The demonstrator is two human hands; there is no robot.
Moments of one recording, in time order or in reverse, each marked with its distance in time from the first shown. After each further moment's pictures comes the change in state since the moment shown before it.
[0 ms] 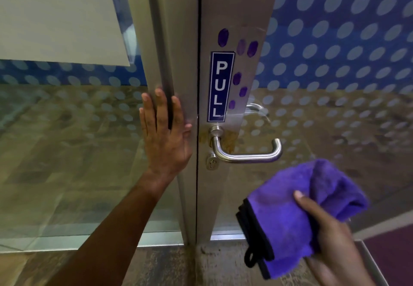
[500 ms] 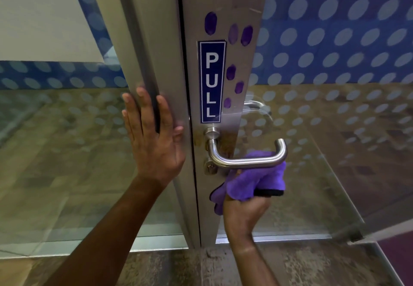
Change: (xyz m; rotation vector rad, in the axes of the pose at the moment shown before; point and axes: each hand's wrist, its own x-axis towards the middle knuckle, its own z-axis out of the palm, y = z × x) left_hand -0.002 -0.004 0.003 0.059 0.036 0.029; right_hand 0.059 0.117 0.091 -0.217 0.093 -0.786
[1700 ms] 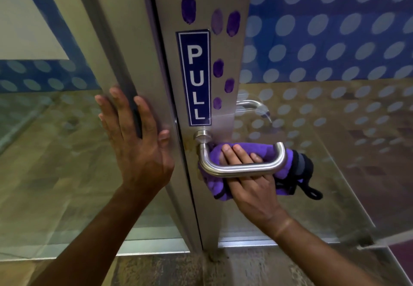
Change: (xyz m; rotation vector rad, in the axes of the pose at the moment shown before) left_hand 0.006 0.004 -0.004 -0.004 0.002 0.016; right_hand 0.084 0.027 -0.024 -0.871 -0.554 -1.322
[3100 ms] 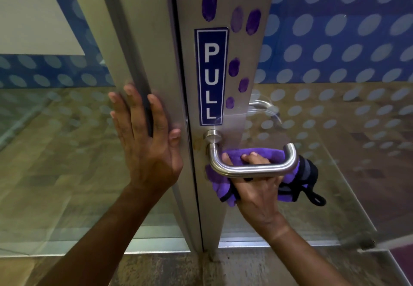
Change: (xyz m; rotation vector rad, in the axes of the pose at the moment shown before) left_hand -0.005 -0.002 0.001 -0.021 -0.005 -0.025; right_hand 0.000 -0.017 0.012 0.057 0.081 0.247
